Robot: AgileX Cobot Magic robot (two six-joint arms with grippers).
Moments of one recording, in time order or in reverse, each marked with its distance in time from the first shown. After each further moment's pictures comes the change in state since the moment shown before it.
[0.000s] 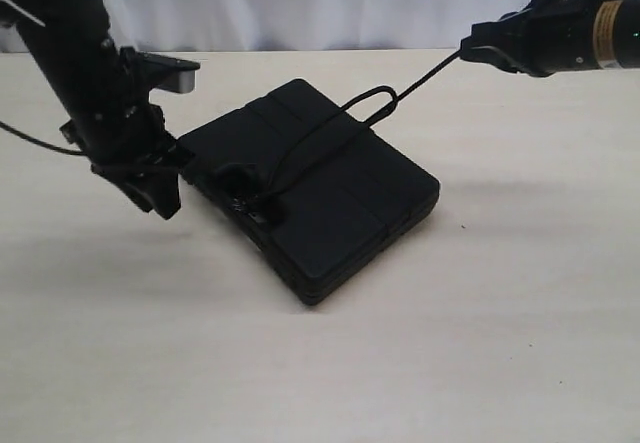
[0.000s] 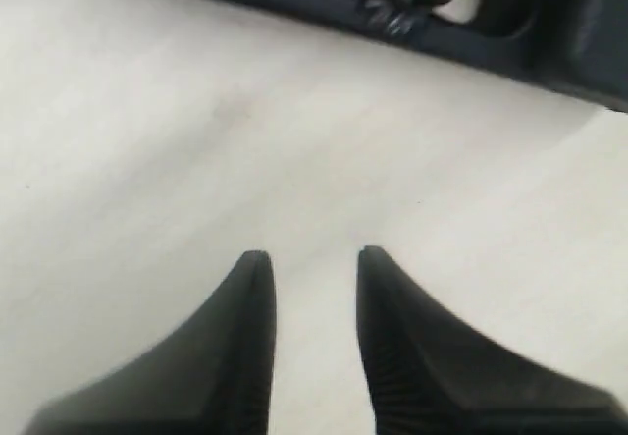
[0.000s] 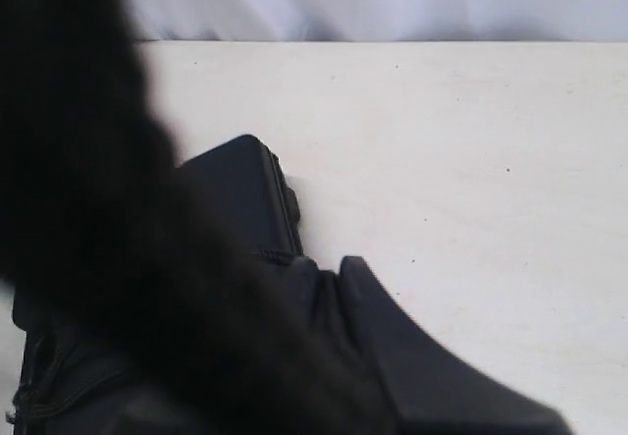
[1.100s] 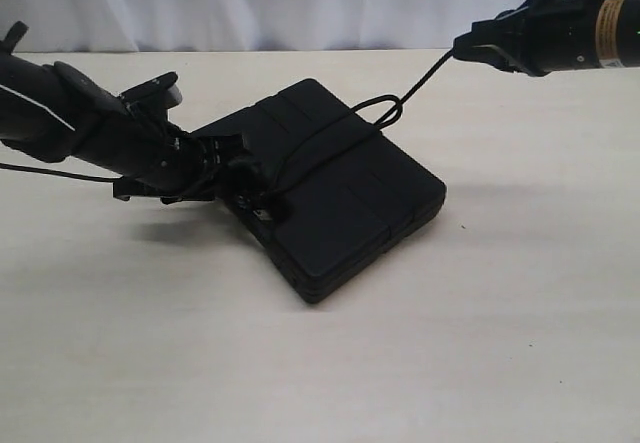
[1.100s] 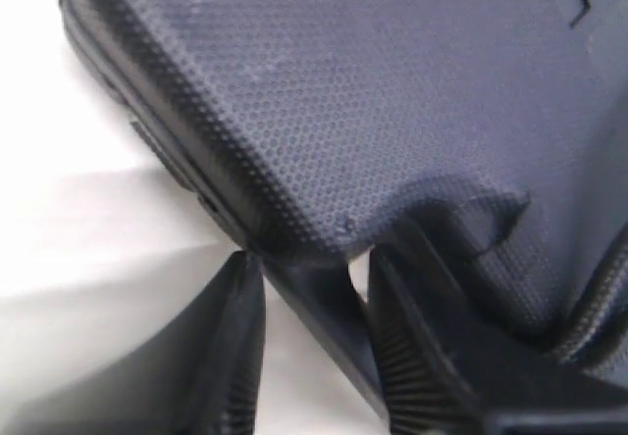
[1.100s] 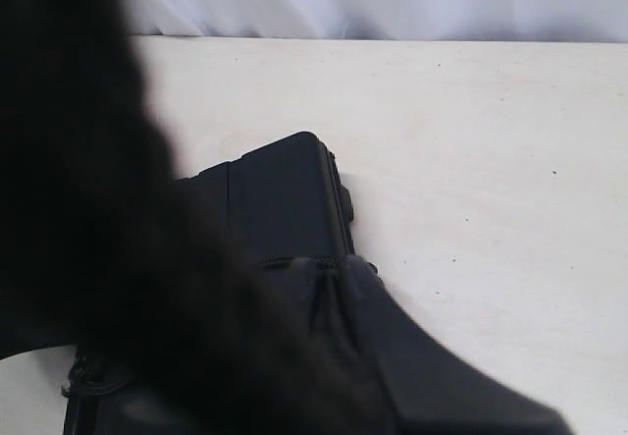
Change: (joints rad) left arm -0.020 0.077 0.305 -0.808 -0.798 0.188; right arm -0.004 -0.006 0.000 0.000 -0.068 -0.006
